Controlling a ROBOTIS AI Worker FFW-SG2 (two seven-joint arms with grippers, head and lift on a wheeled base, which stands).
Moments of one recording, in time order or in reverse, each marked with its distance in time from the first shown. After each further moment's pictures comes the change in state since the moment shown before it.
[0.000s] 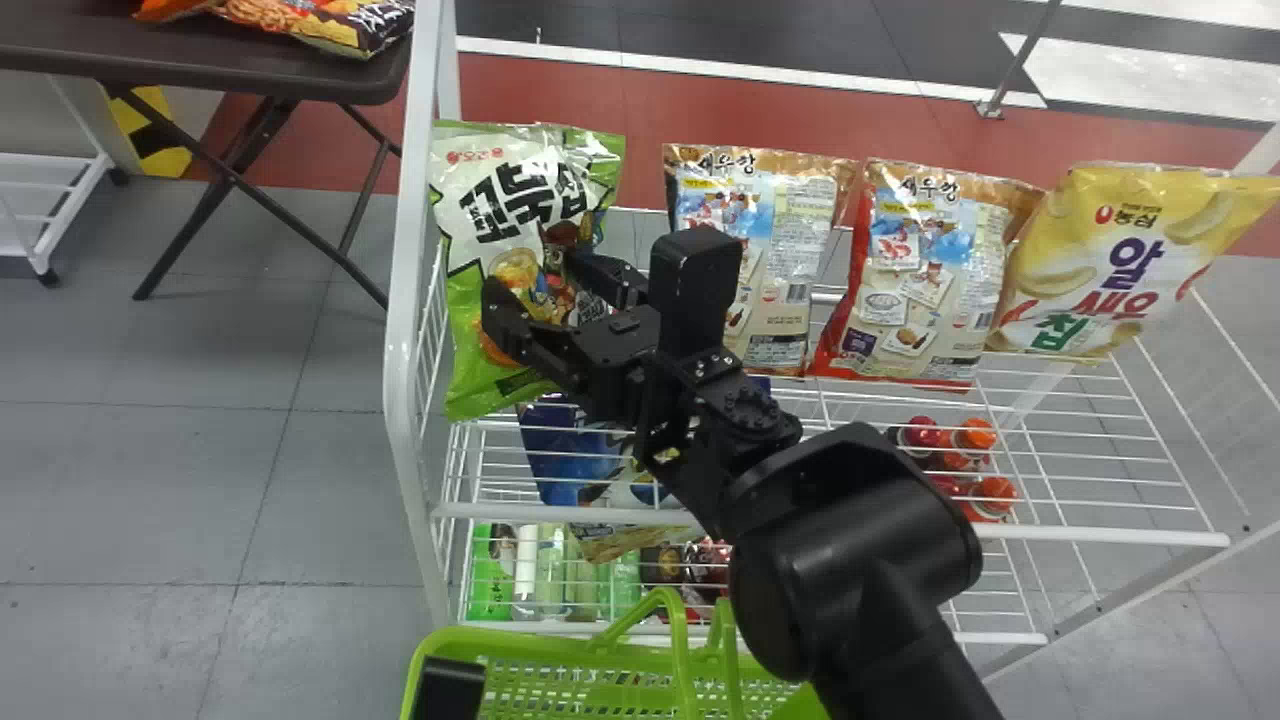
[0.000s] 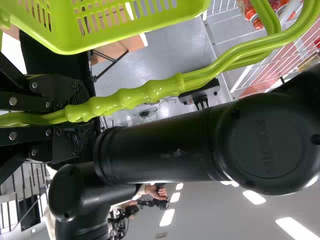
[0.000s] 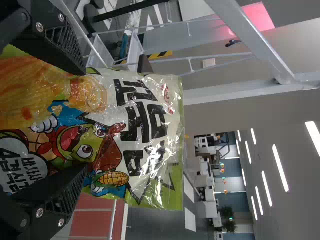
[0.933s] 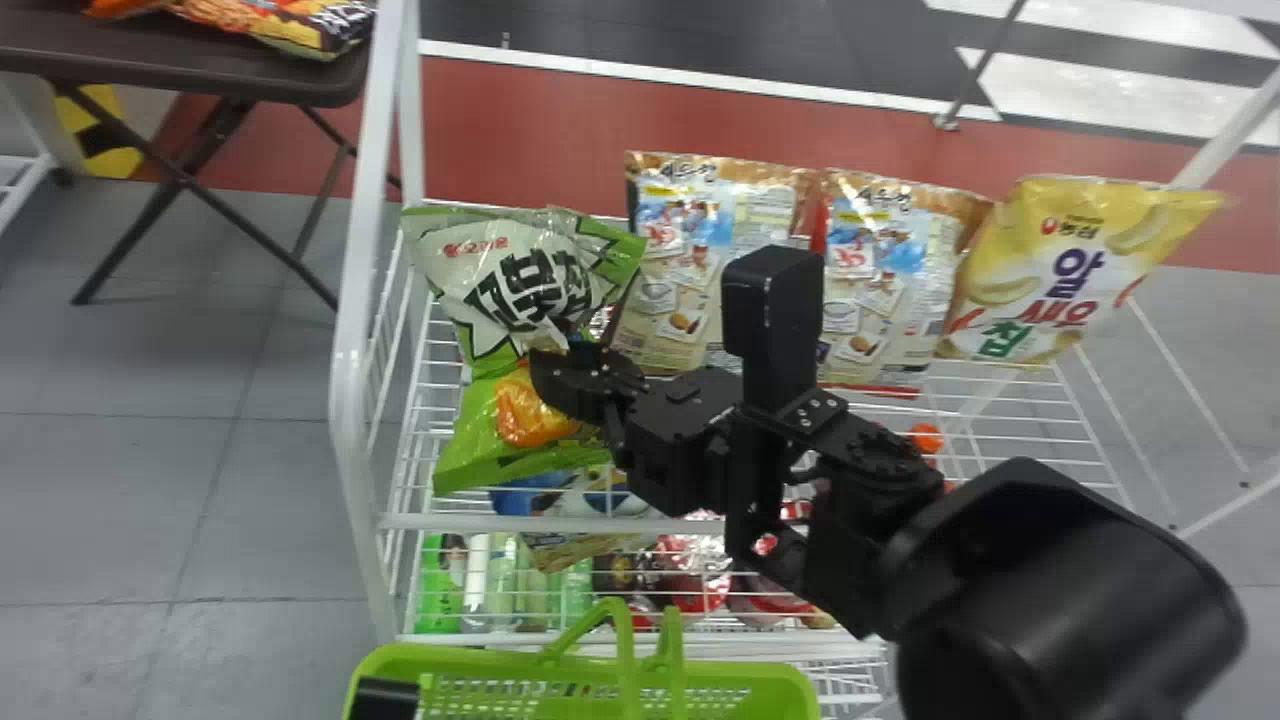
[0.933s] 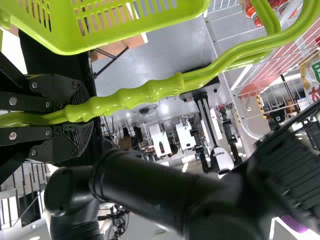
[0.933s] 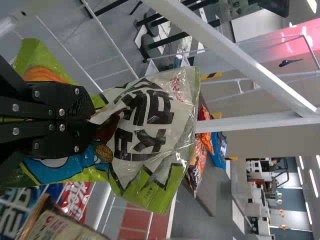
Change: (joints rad) left arm 0.005 0.005 0.005 0.011 0.005 -0.018 -0.023; right arm 0.242 -0.145 -0.167 -0.625 -0.070 0.578 0.104
